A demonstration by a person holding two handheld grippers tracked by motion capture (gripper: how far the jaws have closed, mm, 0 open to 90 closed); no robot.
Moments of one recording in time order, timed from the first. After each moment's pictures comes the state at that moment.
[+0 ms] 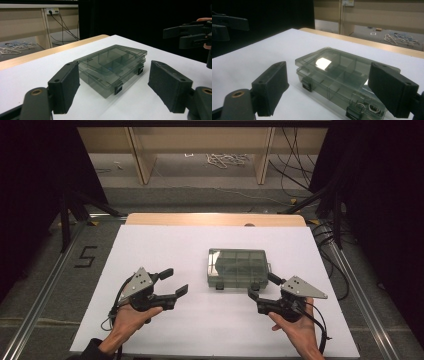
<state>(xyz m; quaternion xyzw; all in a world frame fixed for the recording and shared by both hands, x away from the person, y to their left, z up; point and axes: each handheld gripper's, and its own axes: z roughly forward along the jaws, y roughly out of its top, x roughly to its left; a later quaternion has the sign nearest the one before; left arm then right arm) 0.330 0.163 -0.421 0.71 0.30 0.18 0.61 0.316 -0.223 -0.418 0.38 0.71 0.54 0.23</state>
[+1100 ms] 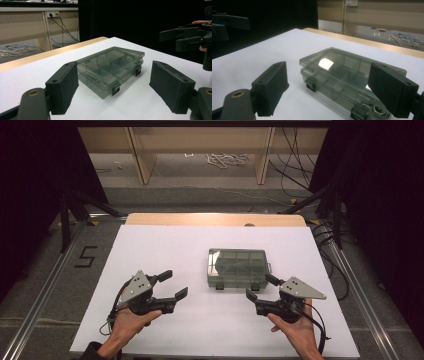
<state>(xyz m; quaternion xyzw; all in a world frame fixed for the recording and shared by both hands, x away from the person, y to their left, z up) 0.321 0.161 -0.420 0.70 0.31 0.18 0.61 0.314 -0.220 -0.419 0.37 0.72 0.55 0.22</state>
